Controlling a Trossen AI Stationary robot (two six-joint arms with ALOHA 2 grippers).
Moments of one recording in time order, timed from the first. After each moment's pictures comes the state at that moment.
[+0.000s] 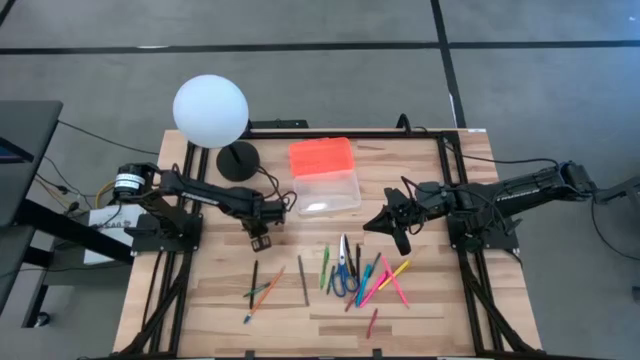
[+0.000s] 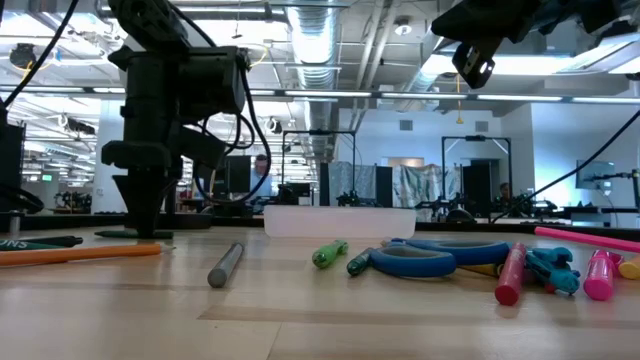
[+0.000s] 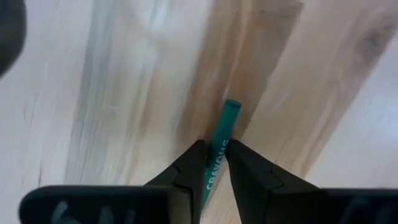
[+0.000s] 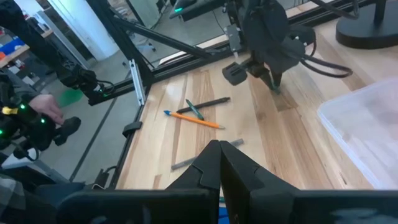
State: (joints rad) left arm 0.02 1.61 0.79 -0.67 0.01 -0.32; right arm 0.12 1.00 0.62 0.04 -0.10 0.36
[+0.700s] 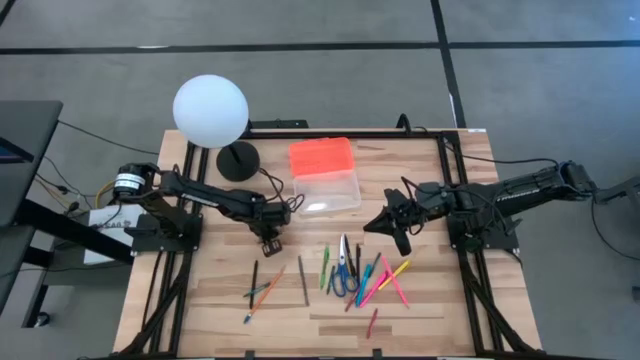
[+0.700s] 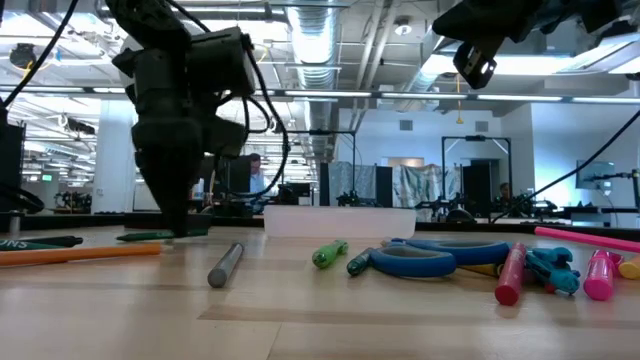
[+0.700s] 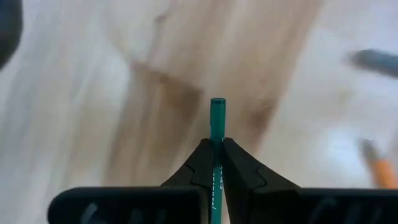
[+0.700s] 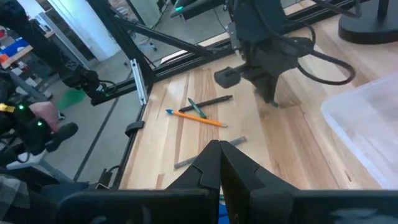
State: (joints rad) left arm 0.01 1.59 0.80 -0.48 0.09 -0.41; right arm 0.13 1.00 0.62 0.04 -0.11 0.38
